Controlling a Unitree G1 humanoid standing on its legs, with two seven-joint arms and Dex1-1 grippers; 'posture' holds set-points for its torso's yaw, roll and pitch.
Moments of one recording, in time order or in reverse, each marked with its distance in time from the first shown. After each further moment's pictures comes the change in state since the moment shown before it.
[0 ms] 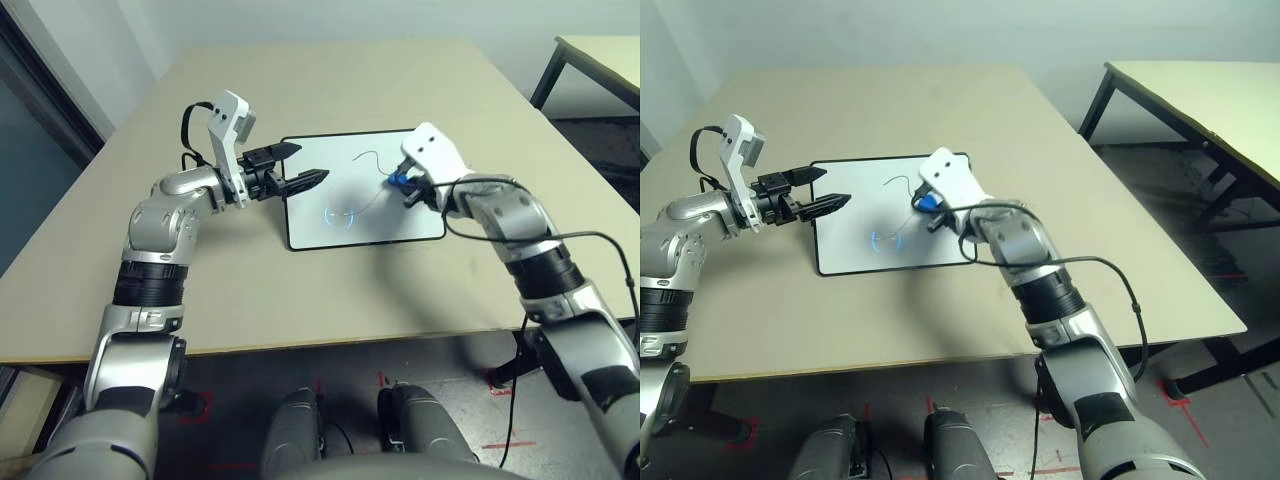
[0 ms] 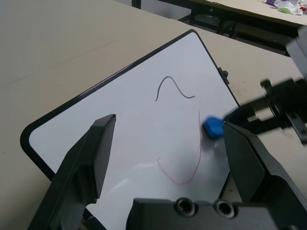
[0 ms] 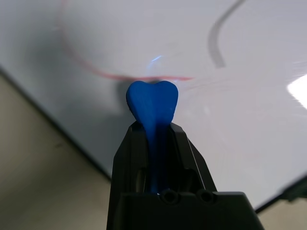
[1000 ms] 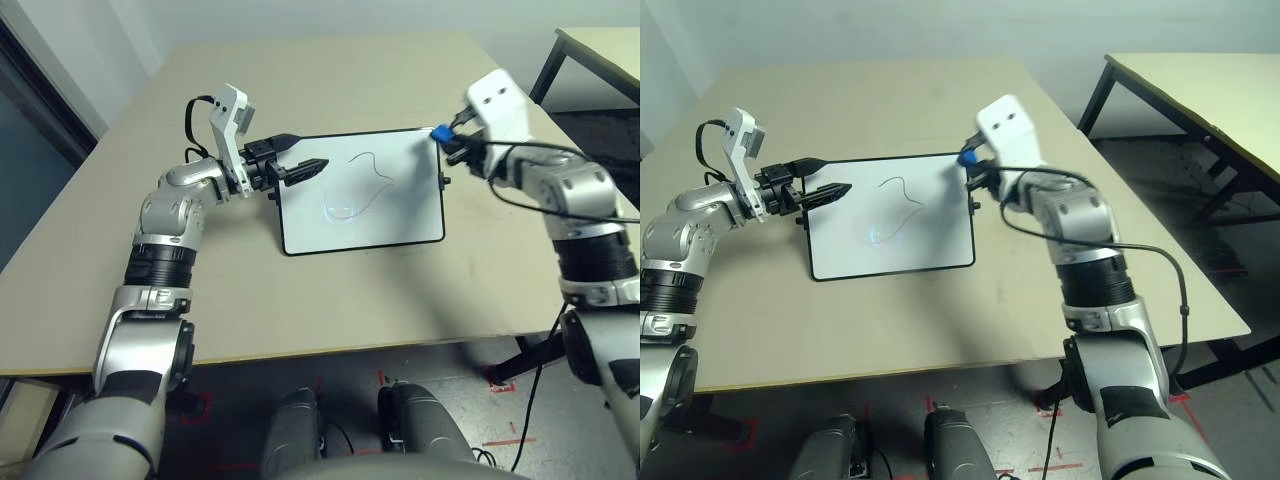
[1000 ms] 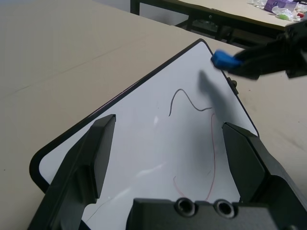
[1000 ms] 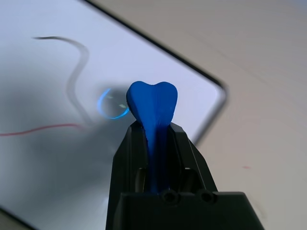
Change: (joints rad) left arm -0.083 -0.016 -0.011 0.173 0.022 -0.115 -0.043; right arm -0.128 -0.041 -0.152 0.144 0.082 -0.115 -0.080
